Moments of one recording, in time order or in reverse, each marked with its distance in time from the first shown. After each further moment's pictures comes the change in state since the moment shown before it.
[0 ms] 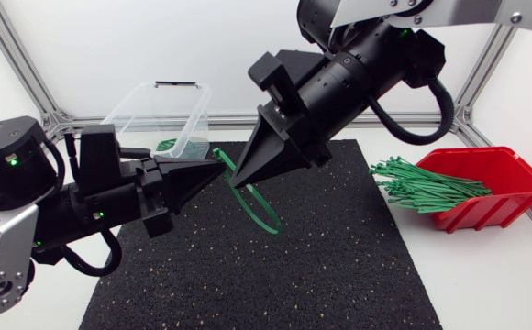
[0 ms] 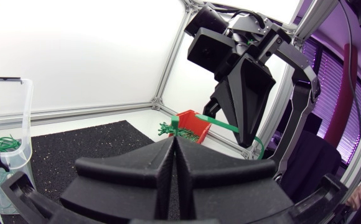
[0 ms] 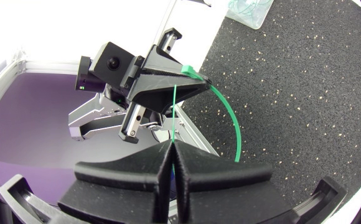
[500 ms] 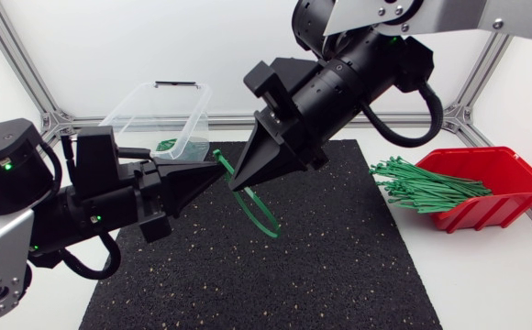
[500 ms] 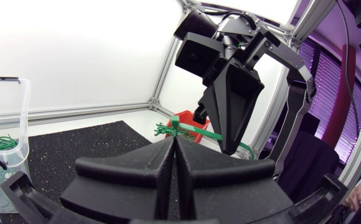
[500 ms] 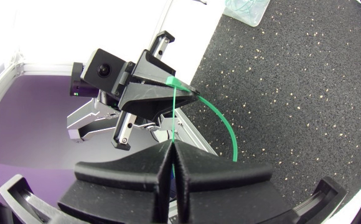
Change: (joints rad) left arm -0.013 -0.020 -0.010 0.000 0.000 -0.014; right arm 0.000 0.024 0.000 0.004 0.000 0.000
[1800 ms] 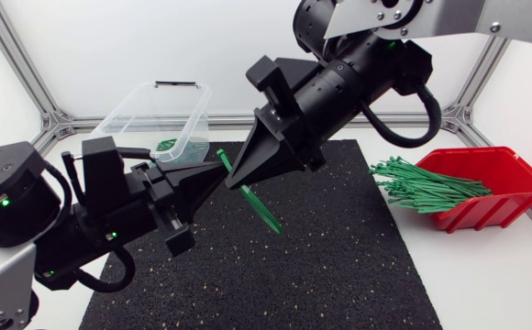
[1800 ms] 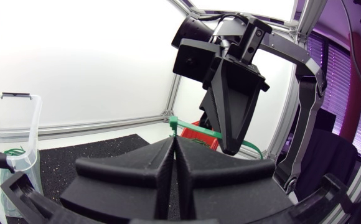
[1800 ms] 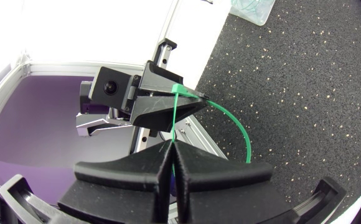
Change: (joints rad) left arm -0.145 -0.022 -0.057 0.105 -0.267 0.056; right arm -0.005 0.003 -0.011 0.015 -0.057 0.007
